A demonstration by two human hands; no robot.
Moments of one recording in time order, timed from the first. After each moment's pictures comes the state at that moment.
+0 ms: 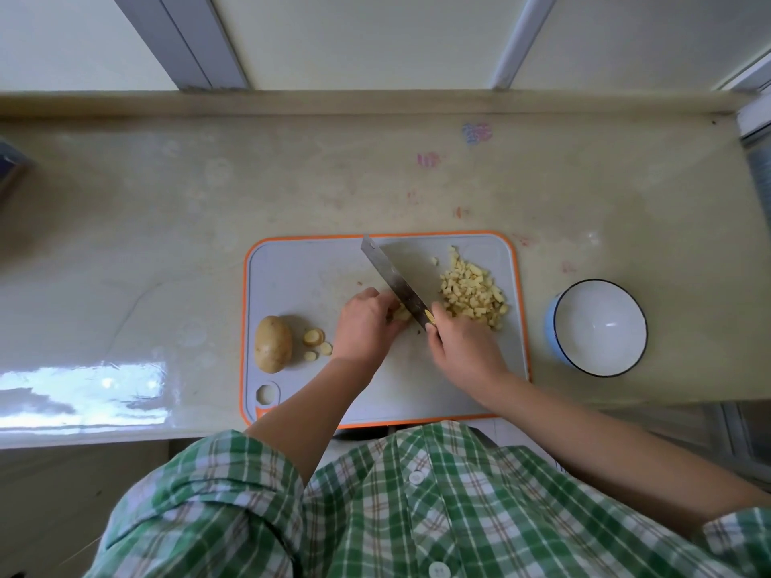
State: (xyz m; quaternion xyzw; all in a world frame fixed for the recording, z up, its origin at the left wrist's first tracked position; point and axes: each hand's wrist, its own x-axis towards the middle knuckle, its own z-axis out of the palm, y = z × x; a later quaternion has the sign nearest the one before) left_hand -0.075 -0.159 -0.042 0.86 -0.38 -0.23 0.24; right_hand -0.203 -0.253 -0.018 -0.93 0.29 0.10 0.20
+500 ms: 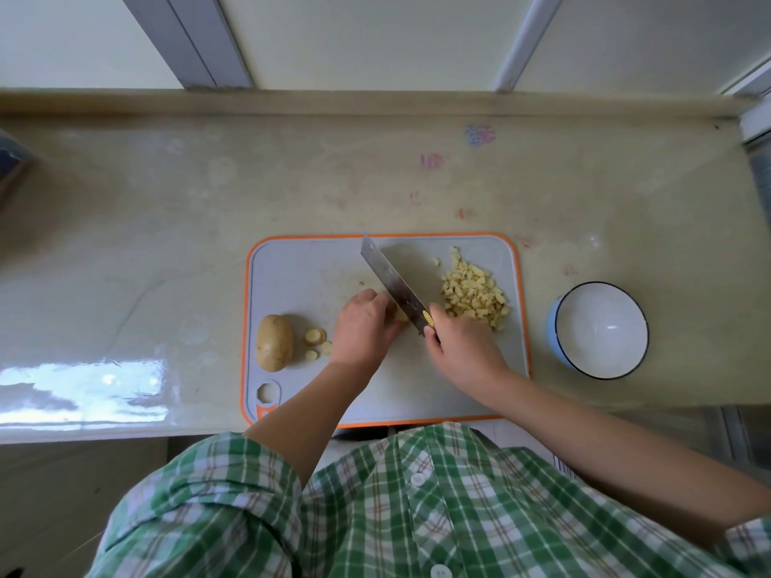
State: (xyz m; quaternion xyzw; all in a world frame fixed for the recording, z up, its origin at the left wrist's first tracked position) left_hand -0.075 -0.154 -0.047 0.86 -0.38 -0.23 0.24; right_hand -0.198 -0.251 -0.007 -0.93 0.28 0.11 0.20
